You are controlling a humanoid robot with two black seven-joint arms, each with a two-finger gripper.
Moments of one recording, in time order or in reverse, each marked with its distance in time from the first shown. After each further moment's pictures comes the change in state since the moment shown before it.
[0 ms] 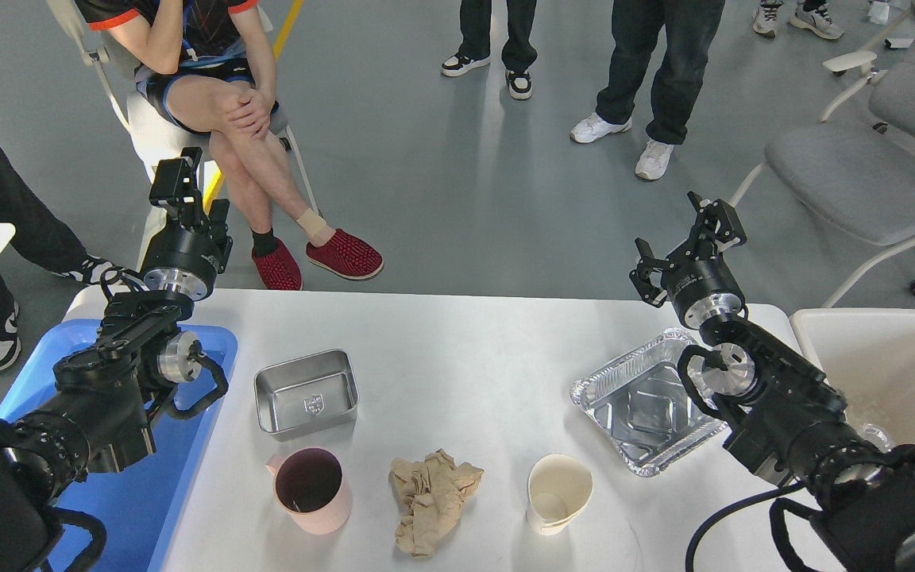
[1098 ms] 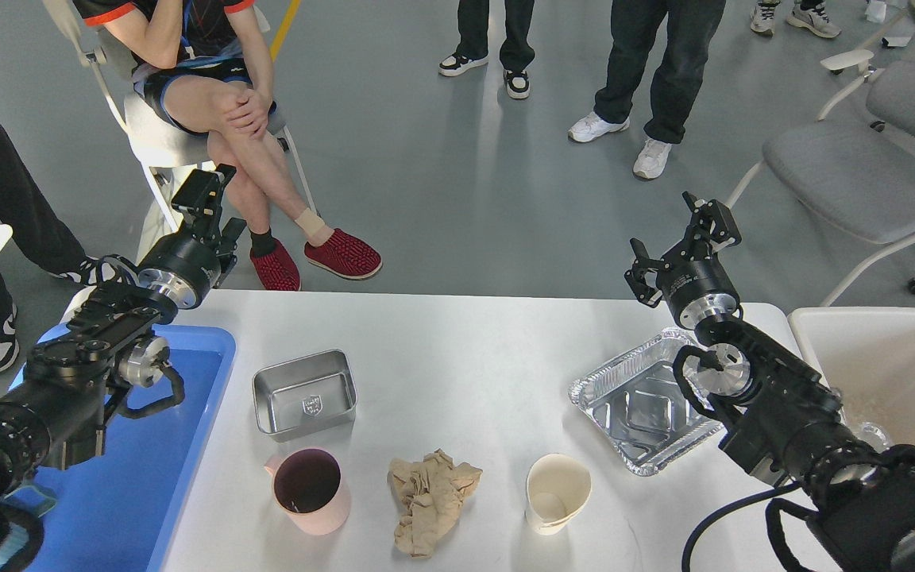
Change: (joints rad) left arm -0.051 0.120 0.343 -0.032 0.041 -0.161 0.095; right arm 0.001 0.011 0.001 0.001 0.001 0.002 0.000
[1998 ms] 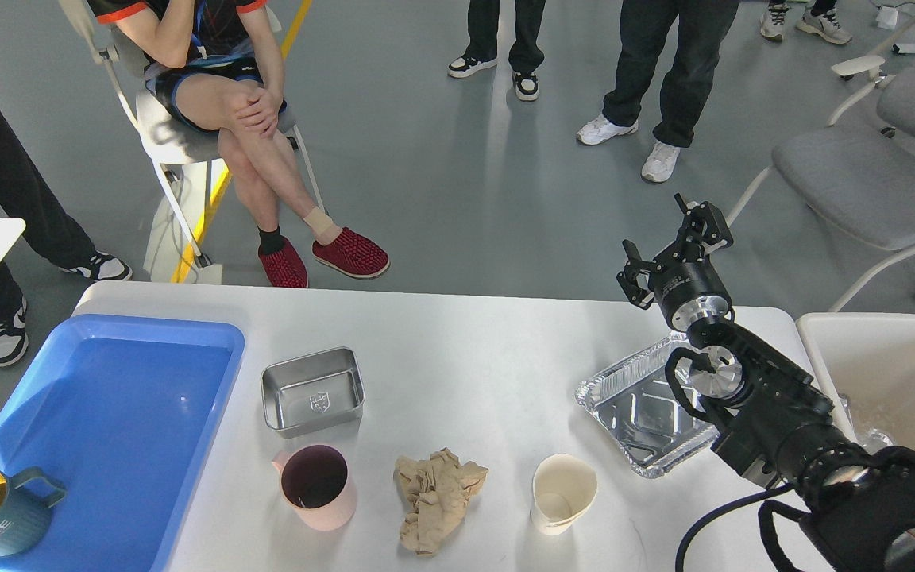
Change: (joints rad) left arm -0.318 1.234 0.445 -0.873 0.869 -0.454 -0.126; right arm -0.002 0.017 0.002 0.000 0.001 0.002 0.002
